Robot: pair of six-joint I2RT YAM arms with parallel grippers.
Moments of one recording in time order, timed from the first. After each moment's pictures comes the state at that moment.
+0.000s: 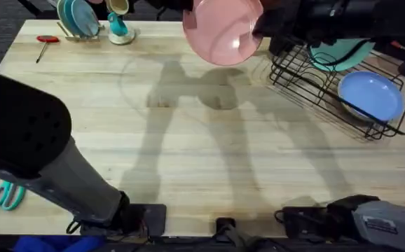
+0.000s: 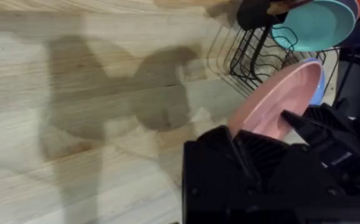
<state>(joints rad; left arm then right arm) -0.13 1.83 2.10 -1.35 0.52 -0.29 0.25 1.37 1.22 -0.48 -0.38 0.40</state>
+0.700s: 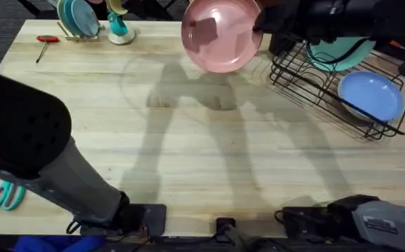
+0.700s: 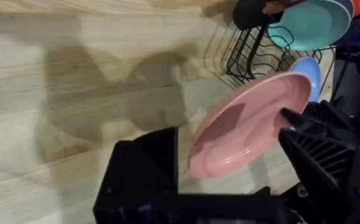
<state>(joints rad) -0.13 1.83 2.10 -1.35 0.54 -0.28 0.25 1.37 1.22 -0.45 -0.38 0.40</state>
